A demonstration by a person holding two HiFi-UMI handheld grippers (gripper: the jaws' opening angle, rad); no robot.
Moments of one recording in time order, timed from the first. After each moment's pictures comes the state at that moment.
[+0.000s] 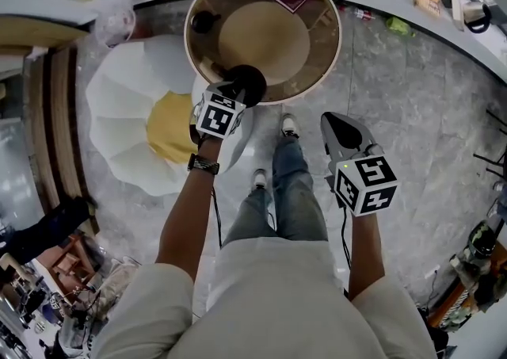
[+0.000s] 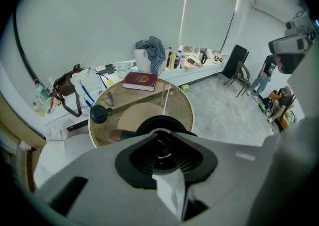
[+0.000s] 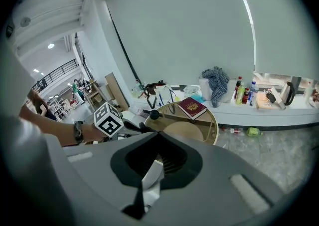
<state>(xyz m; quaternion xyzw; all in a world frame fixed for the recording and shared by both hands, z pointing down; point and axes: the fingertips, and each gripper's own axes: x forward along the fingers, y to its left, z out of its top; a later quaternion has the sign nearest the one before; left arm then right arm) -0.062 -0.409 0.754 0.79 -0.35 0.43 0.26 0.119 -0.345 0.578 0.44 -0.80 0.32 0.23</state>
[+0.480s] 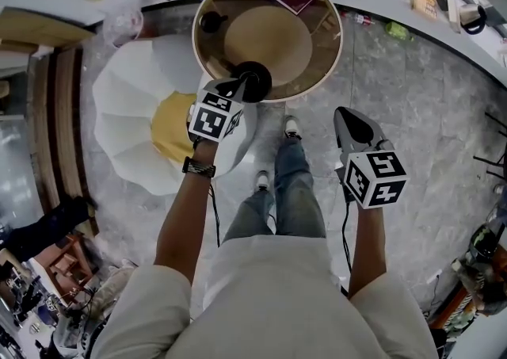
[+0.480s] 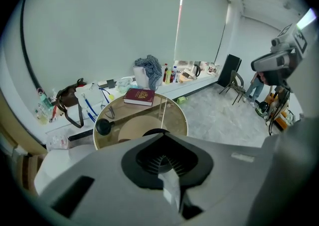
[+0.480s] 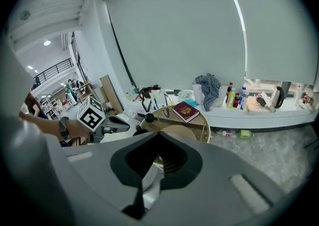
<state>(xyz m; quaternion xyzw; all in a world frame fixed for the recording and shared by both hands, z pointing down) -0.069 -0.389 0.684 0.82 -0.36 0.38 0.23 0.132 -0.321 0.558 0.48 -0.79 0.30 0.22</state>
